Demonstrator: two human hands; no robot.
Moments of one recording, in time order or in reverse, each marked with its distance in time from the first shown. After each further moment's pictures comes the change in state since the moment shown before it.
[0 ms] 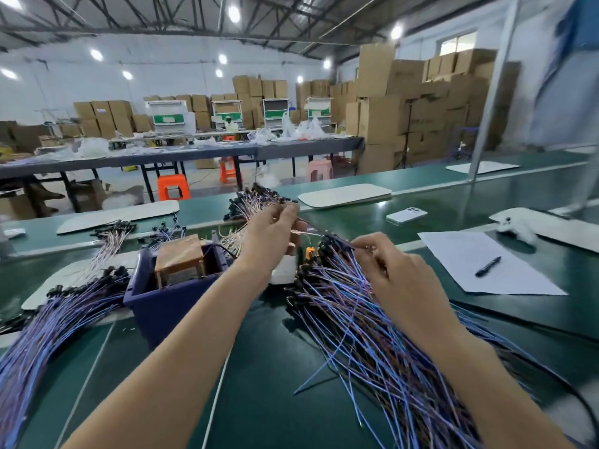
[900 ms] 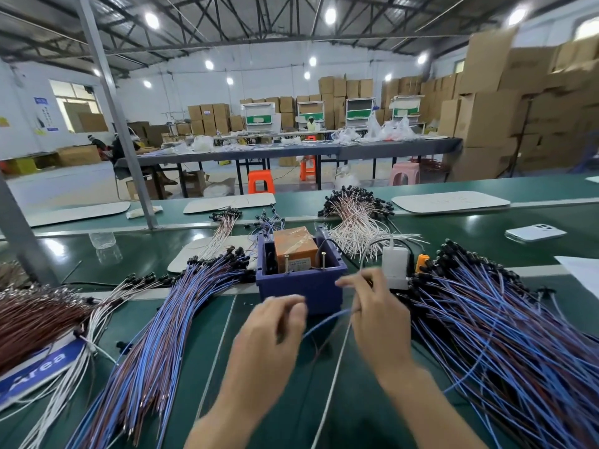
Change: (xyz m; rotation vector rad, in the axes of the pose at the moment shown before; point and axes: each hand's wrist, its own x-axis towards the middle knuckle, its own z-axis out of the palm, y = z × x) left_hand -0.146 -0.064 -0.163 0.764 0.316 0.248; right_hand -0.010 -0.113 0.177 0.054 0.100 -0.233
